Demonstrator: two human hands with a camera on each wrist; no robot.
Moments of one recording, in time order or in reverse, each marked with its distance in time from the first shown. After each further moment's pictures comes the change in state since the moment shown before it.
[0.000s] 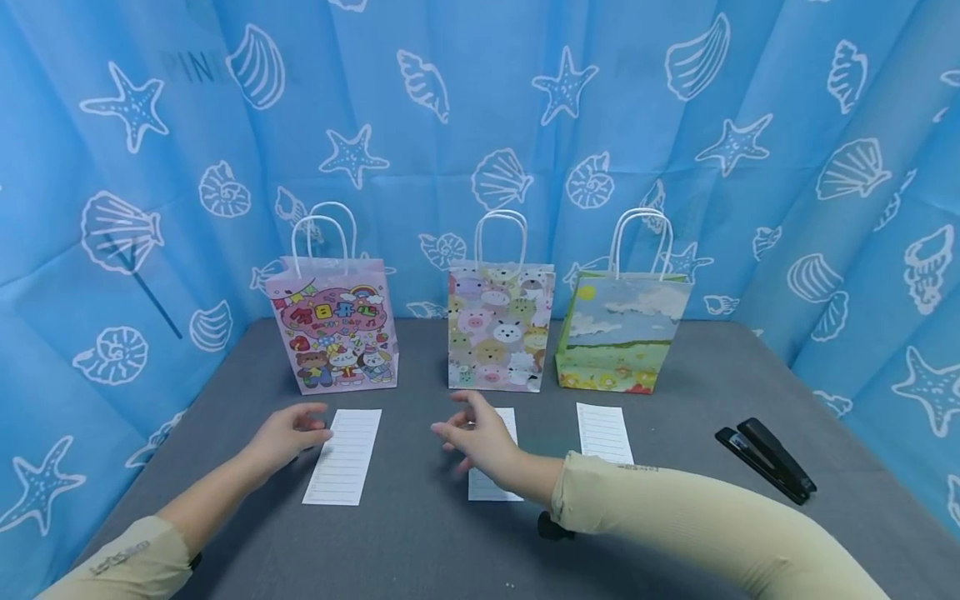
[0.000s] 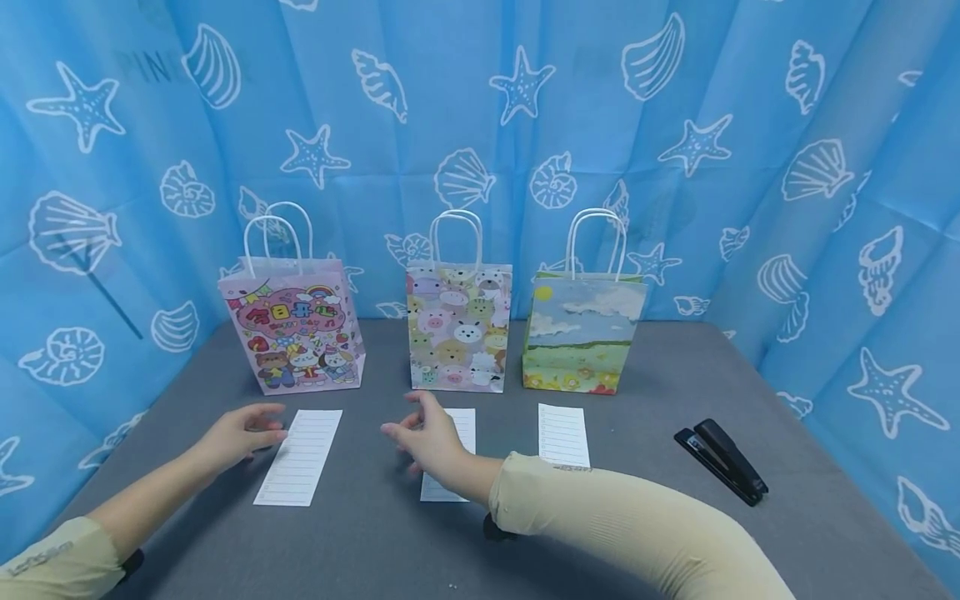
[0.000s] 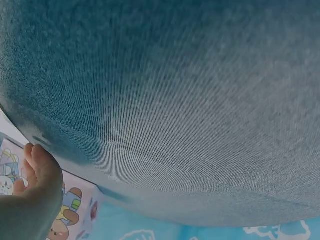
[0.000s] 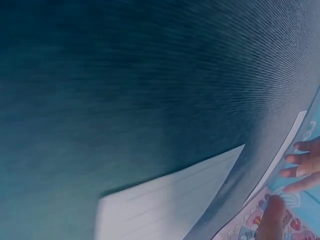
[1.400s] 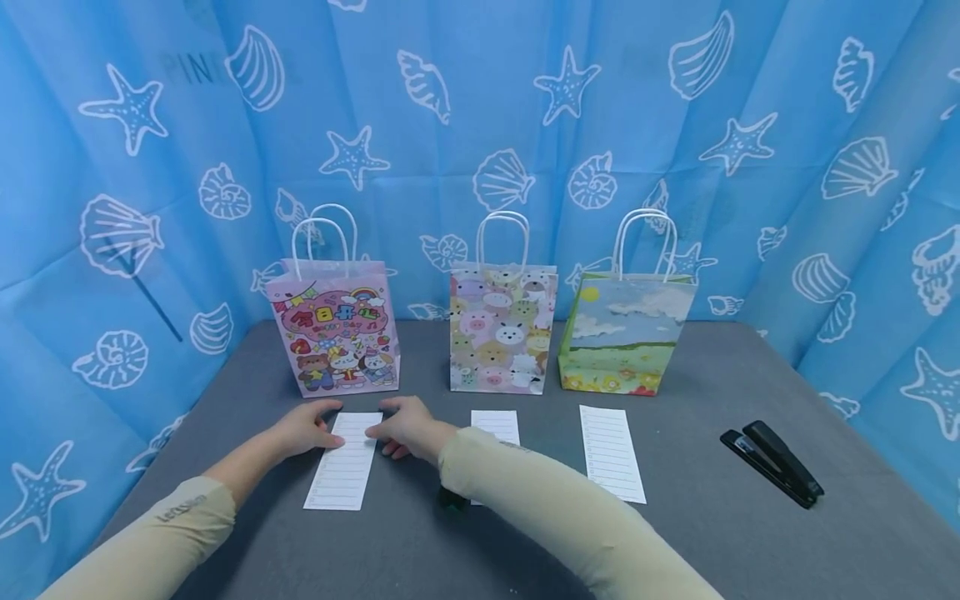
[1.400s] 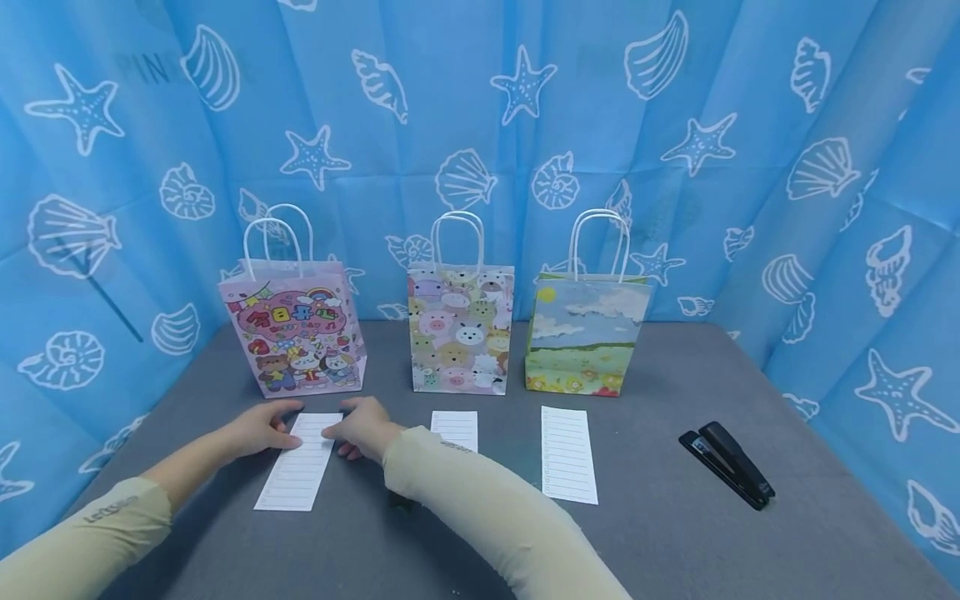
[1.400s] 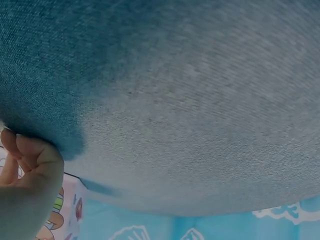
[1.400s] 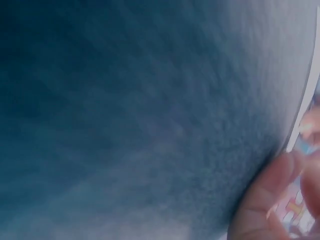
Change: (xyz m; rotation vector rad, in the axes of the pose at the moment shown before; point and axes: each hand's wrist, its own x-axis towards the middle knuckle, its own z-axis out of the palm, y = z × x) left_hand 0.039 0.000 0.001 0.206 -0.137 -0.043; right_hand 0.077 -0.005 0.085 -0.129 -0.001 0.308
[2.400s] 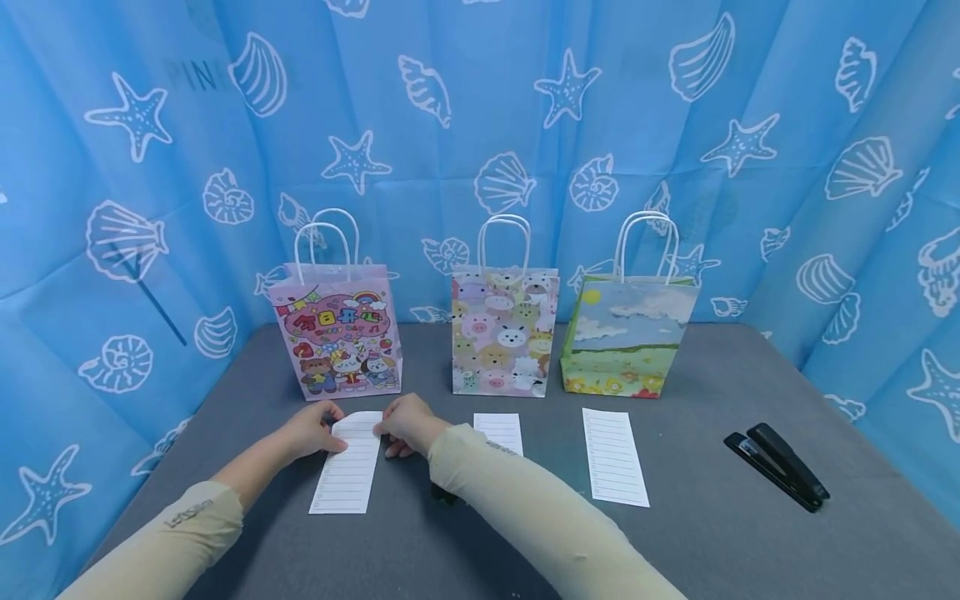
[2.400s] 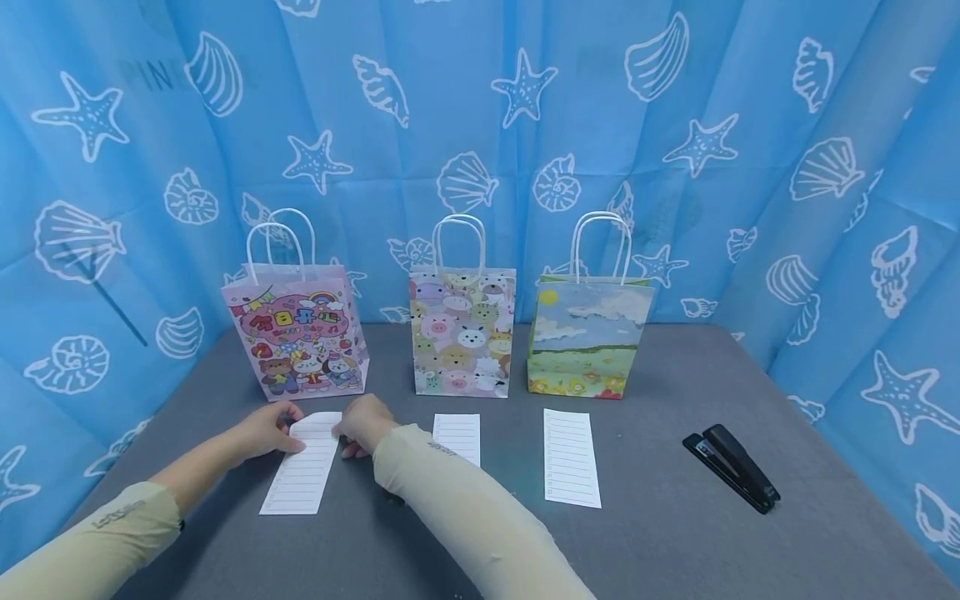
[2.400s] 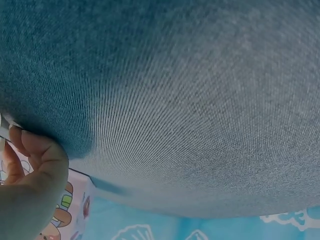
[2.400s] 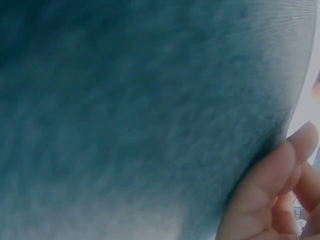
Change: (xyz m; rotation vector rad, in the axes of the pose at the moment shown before) left_hand 0.000 0.009 0.006 -0.037 0.075 -0.047; right_hand 0.014 -0.009 0.003 -0.129 0.079 0.107
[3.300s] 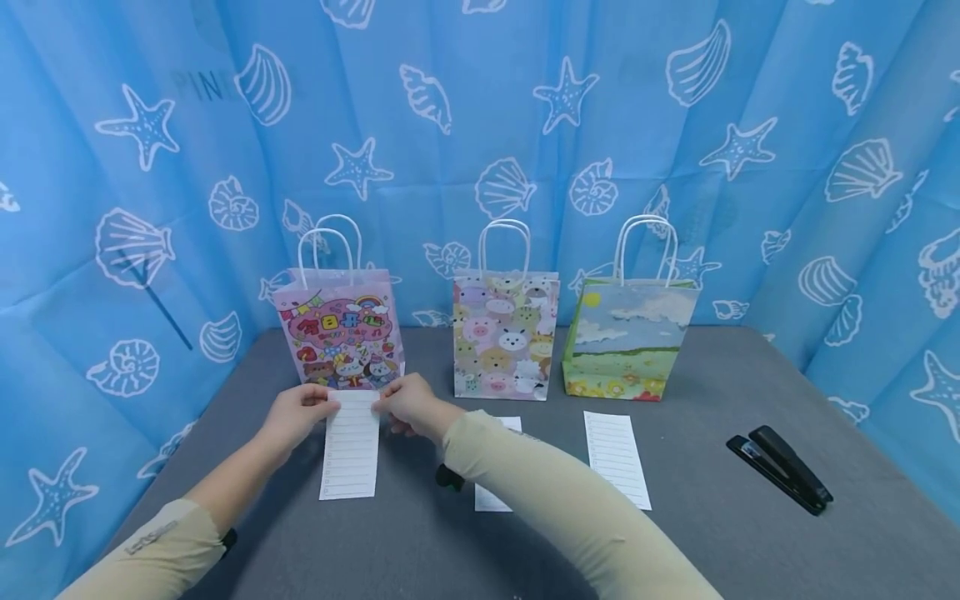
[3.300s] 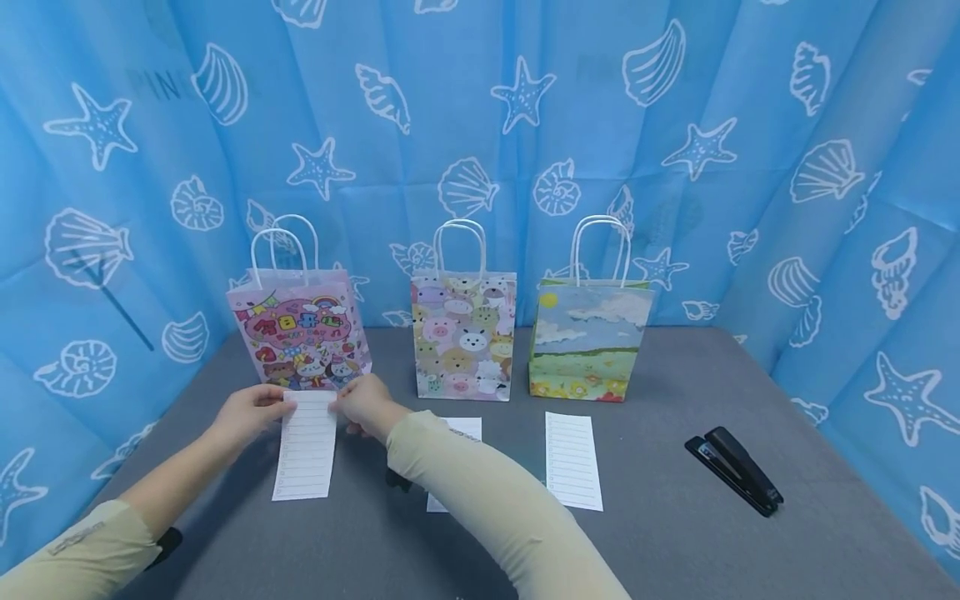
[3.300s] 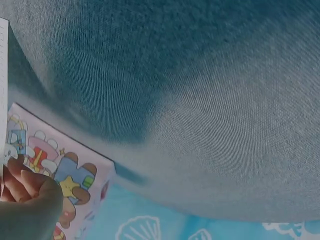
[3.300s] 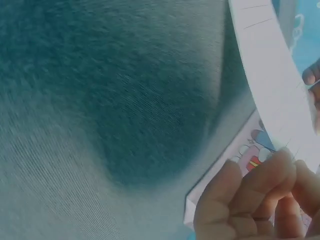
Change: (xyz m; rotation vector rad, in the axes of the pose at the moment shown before) left_hand -0.021 0.010 -0.015 -0.322 0.218 0.094; right_hand -0.007 -0.021 -0.020 0.039 -0.015 -0.163
